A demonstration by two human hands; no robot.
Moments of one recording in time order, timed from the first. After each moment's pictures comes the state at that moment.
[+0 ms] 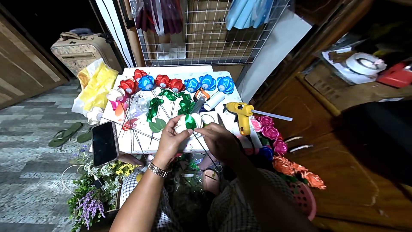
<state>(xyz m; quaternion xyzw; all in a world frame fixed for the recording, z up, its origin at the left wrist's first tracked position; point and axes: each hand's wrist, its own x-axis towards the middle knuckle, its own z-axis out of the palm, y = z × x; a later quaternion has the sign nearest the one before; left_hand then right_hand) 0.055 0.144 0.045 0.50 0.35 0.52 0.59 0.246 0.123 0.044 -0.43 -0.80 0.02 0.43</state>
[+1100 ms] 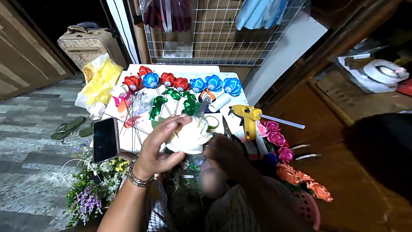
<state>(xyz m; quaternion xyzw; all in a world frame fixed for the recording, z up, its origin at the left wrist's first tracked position) 0.012 0.136 0.081 0.79 0.10 0.59 0.13 0.241 0.104 0.058 -0.30 -0.87 -0.04 0.39</state>
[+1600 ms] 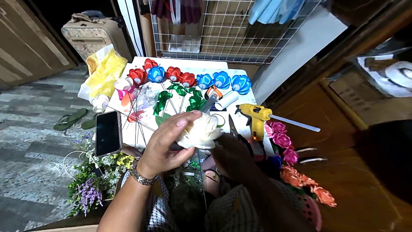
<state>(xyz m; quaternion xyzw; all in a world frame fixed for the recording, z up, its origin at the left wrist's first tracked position) 0.015 0.133 0.081 0.79 0.12 0.59 0.10 0.242 0.100 0.060 -0.32 -0.87 -0.03 0.37</state>
